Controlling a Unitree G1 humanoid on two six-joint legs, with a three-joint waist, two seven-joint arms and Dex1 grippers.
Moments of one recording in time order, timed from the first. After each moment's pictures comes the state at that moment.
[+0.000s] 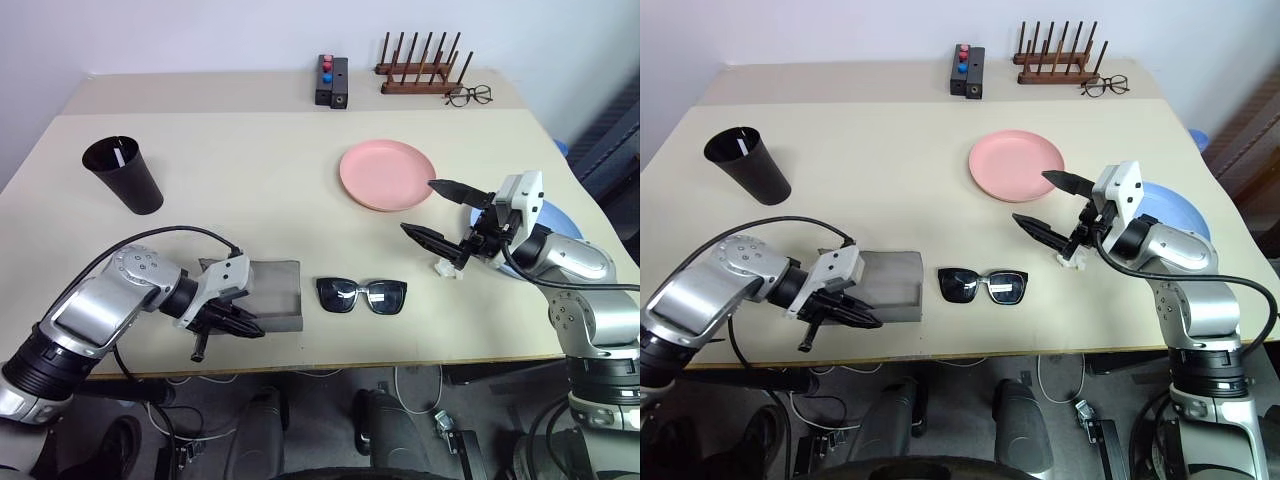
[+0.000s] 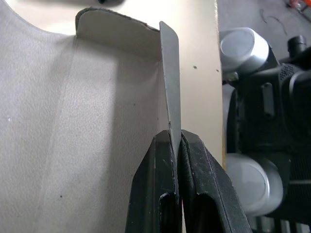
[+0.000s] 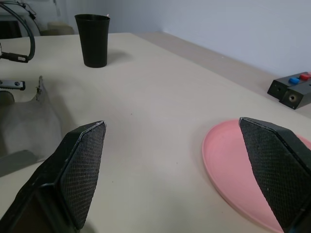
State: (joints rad) left arm -0.42 0.97 -0.30 -0.28 -0.37 0.73 -1.34; right arm -0.33 -0.64 -0.17 -0.15 0.52 0.28 0.93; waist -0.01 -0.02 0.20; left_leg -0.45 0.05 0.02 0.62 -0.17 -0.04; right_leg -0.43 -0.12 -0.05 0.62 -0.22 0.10
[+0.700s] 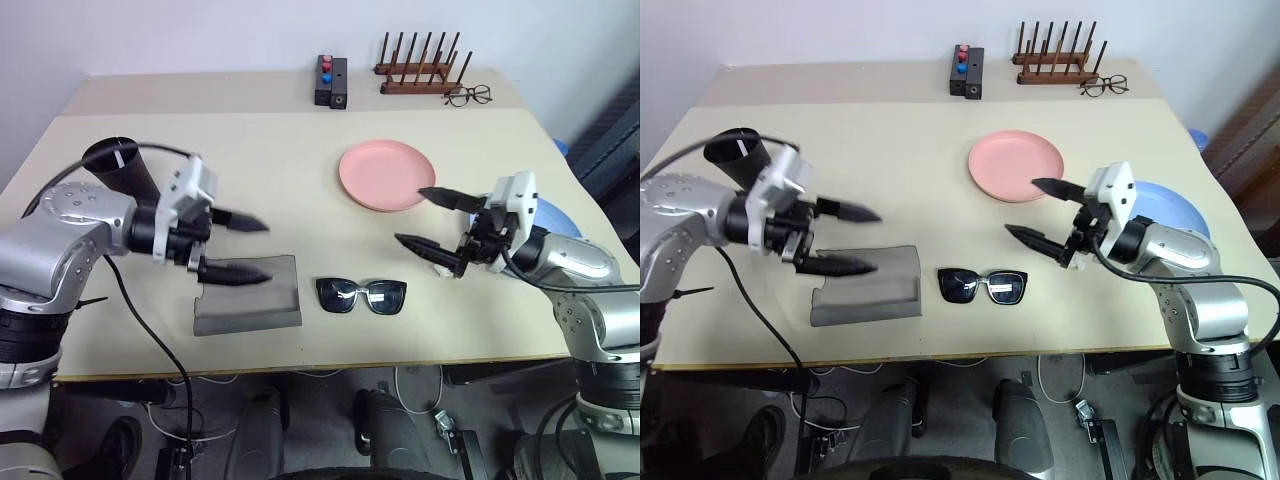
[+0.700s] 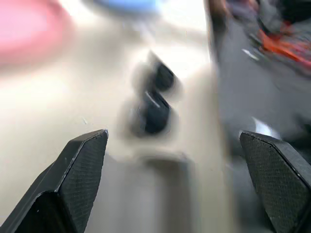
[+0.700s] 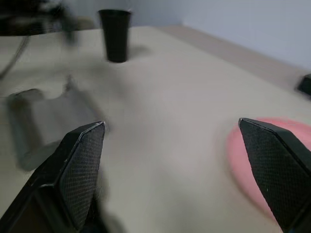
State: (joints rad) left arm -0.60 0.86 0.04 -0.18 -0.59 0.66 -1.29; right arm -0.31 -0.68 -0.10 -0.31 0.58 0.46 0.95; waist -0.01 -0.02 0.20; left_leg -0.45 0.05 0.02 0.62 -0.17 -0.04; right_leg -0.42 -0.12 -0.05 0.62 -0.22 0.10
